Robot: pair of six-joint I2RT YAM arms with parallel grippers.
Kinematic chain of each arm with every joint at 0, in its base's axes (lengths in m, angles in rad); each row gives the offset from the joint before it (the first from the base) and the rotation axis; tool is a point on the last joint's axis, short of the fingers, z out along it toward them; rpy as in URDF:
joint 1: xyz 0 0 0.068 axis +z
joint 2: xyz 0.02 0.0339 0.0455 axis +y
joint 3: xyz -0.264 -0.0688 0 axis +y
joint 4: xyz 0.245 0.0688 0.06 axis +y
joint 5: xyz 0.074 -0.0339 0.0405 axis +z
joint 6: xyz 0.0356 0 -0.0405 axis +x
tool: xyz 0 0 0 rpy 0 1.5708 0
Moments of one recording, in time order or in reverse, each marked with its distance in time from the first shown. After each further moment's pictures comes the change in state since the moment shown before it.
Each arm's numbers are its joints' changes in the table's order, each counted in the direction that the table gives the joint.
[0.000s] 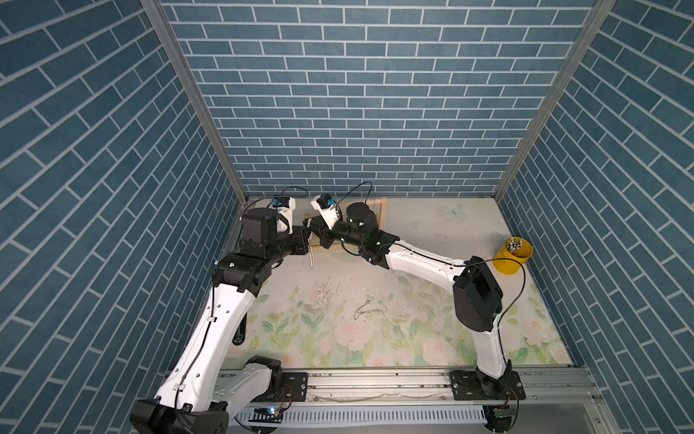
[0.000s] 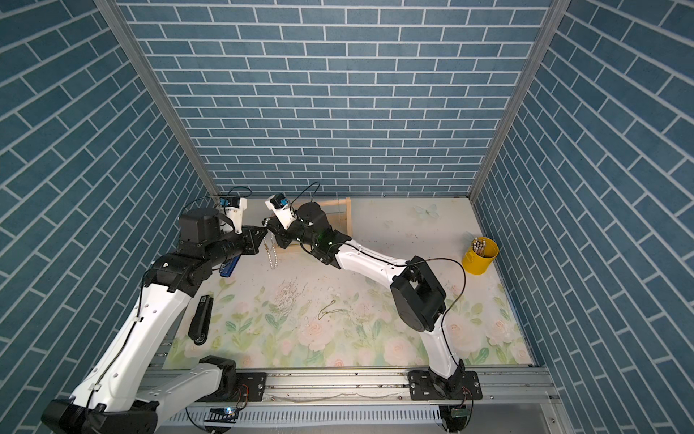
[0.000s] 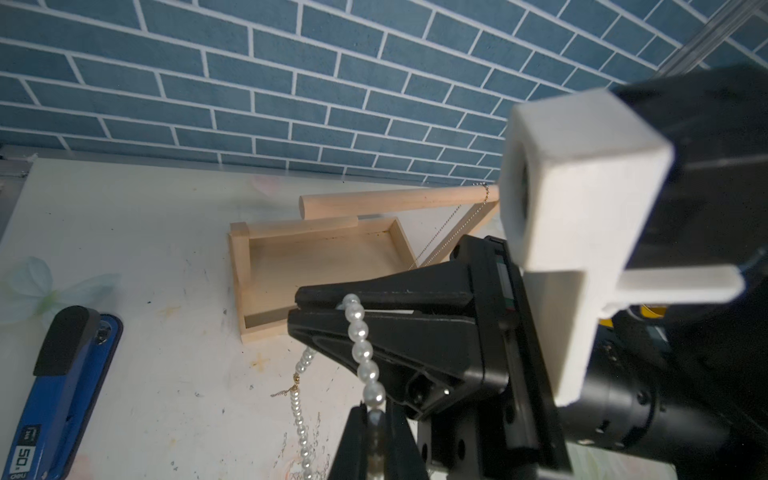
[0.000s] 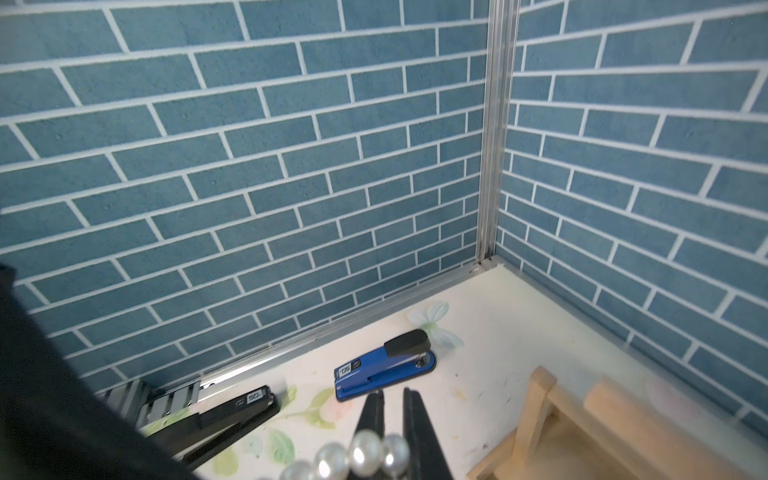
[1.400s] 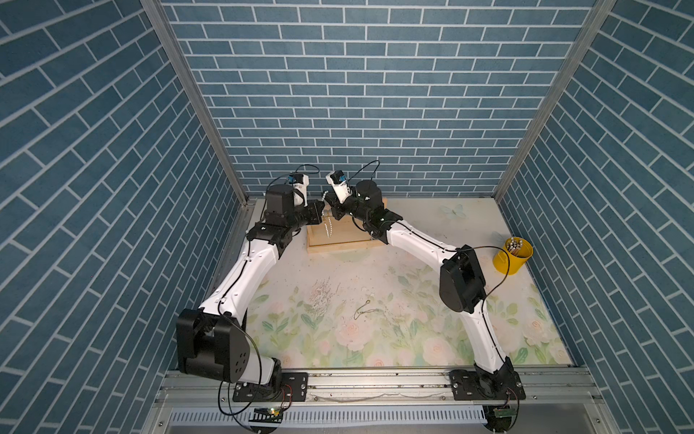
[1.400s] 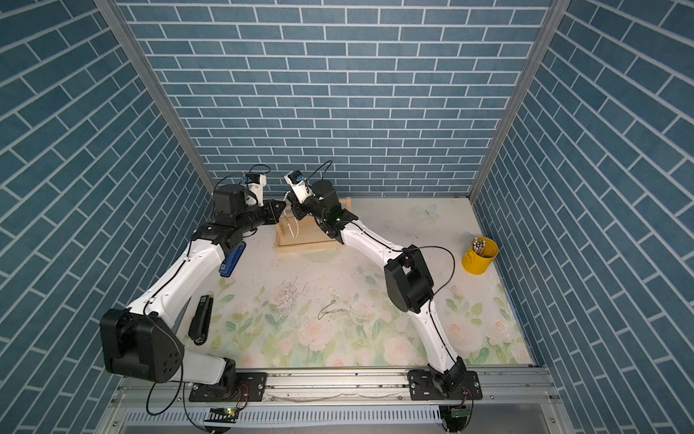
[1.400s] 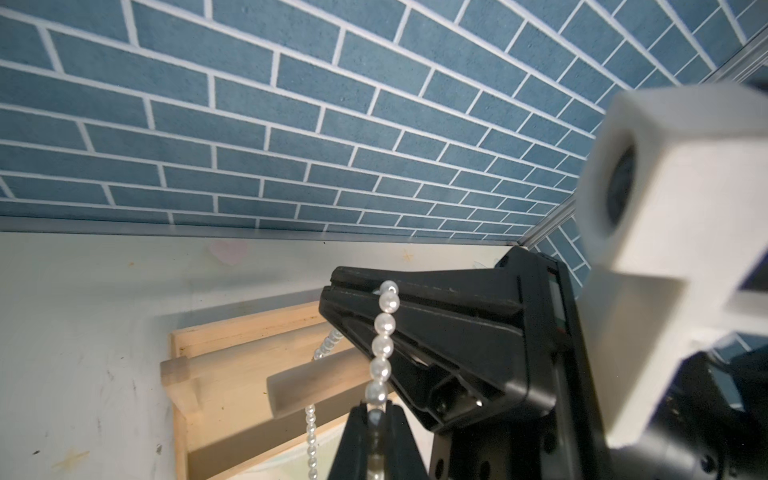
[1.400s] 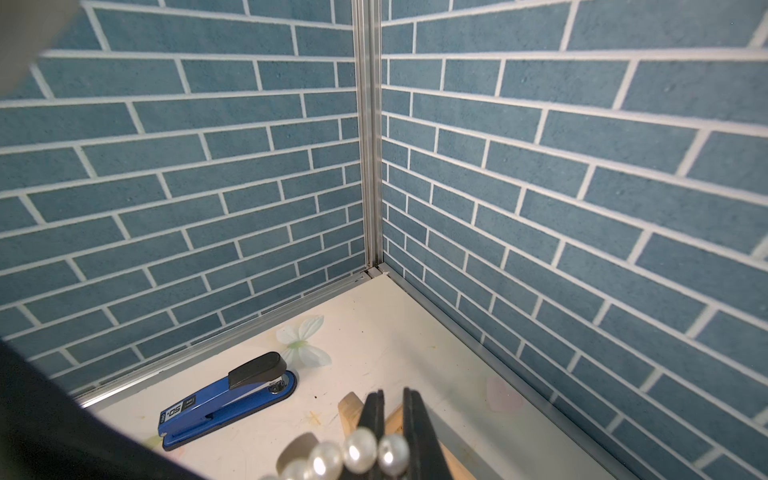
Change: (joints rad) left arm 0.014 0.396 -0.085 -0.393 -0.100 -0.045; right arm -0.166 0.168 -0.250 0.107 -0.073 -0.093
